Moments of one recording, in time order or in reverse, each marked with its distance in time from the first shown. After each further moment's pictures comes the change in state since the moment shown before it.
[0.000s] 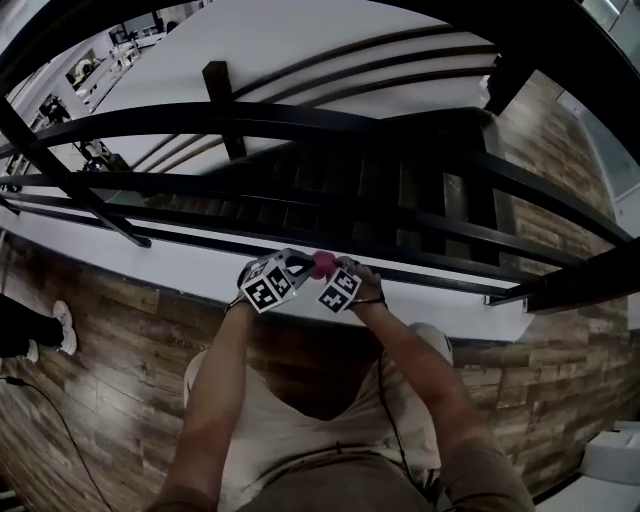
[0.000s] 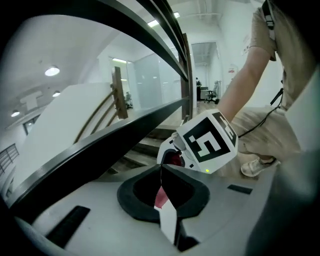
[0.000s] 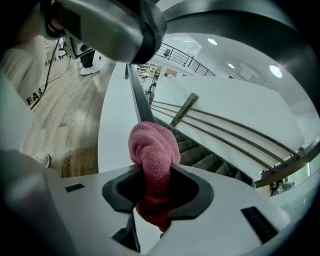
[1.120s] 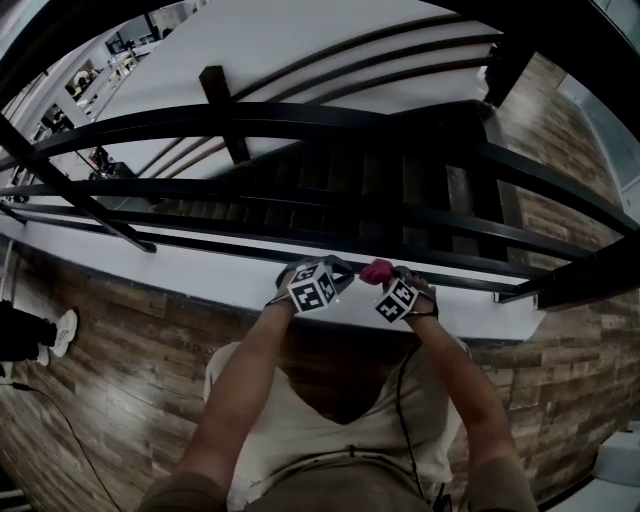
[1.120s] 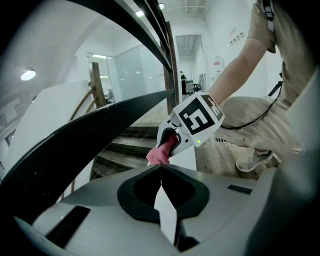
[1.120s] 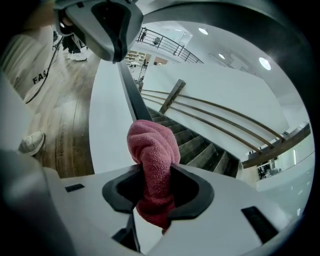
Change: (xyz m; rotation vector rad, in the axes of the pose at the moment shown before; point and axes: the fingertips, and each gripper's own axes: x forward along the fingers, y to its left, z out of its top) left arm 0.086 -0.051 0.037 0.123 0.056 -0.132; right arm -0.040 -0.052 -0.149 0.065 0.121 -0.093
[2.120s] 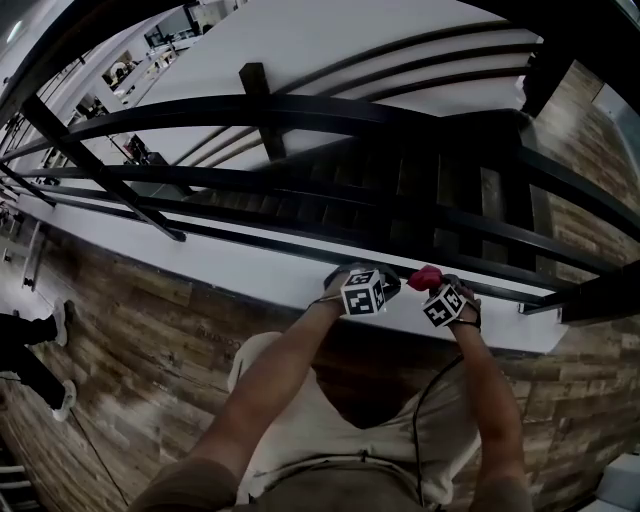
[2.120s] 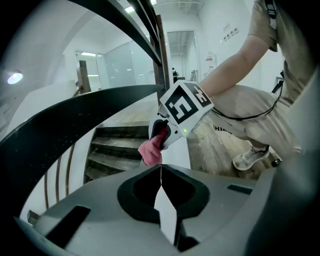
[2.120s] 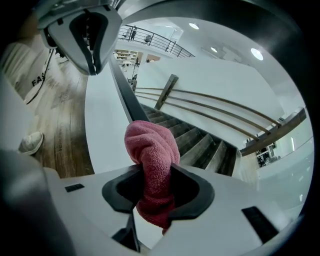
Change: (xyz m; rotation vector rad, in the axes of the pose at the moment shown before) left arm 0.038 -0.036 0.027 0.068 0.033 -0.082; right arm -0.012 -0.025 -0.057 0.088 0.042 -0.010
